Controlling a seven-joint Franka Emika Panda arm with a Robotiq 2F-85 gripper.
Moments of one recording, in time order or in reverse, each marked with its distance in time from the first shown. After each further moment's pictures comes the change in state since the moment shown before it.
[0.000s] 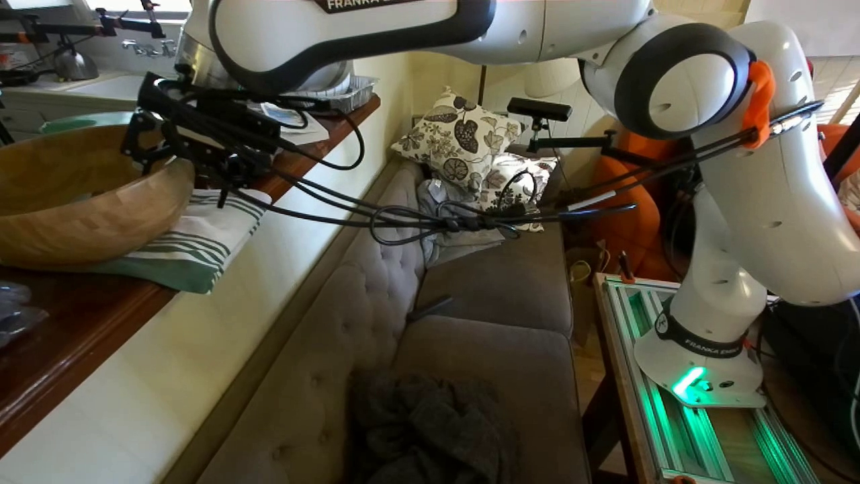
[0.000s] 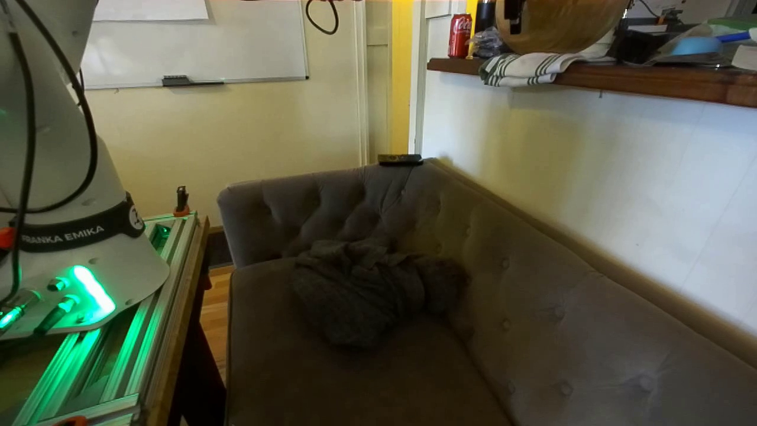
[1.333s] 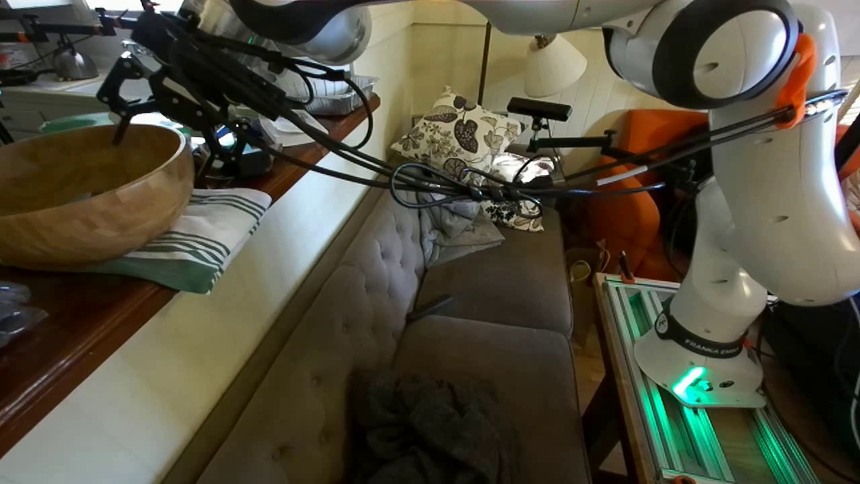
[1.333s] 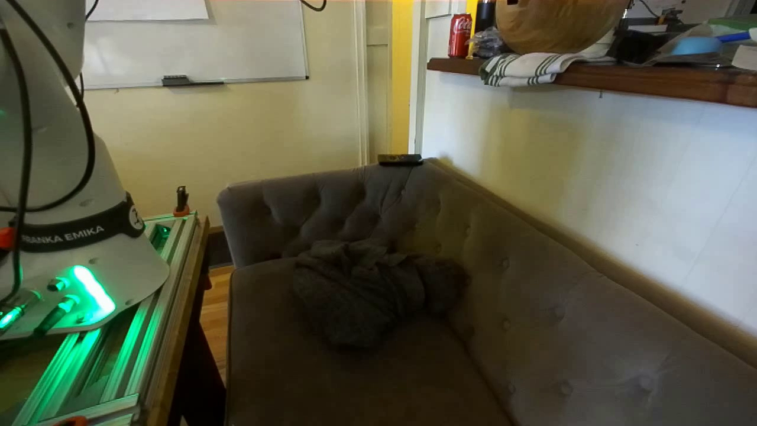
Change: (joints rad) arm -0.038 -0.118 0.059 -0.107 0.105 0.103 -0.056
